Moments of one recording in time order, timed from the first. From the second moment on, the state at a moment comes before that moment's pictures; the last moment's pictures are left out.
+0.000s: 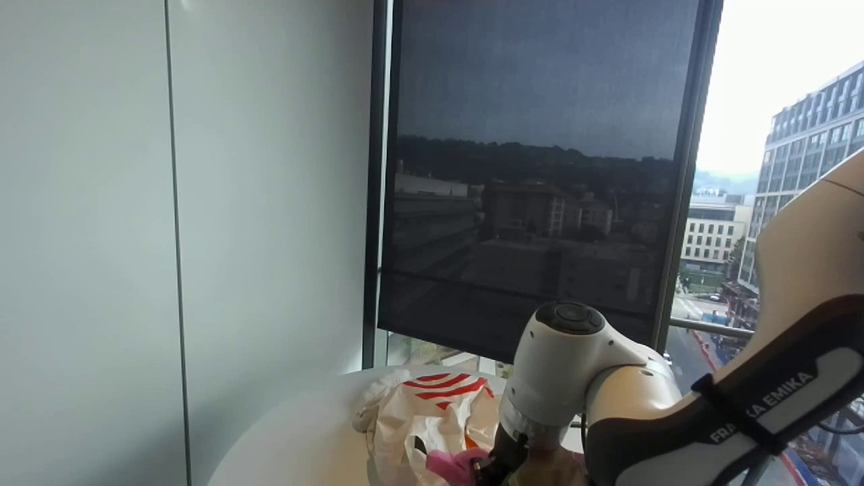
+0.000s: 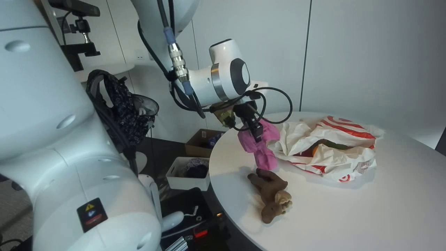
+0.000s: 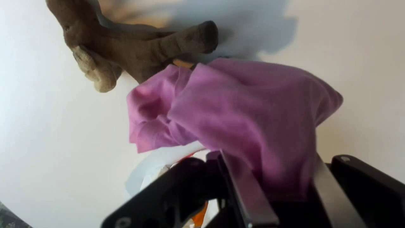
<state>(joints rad) 0.35 -0.13 0.24 -2.61 -0.43 2.72 1.01</state>
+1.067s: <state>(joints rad) 0.23 0.07 0.29 -2.31 -1.20 2.14 1.34</state>
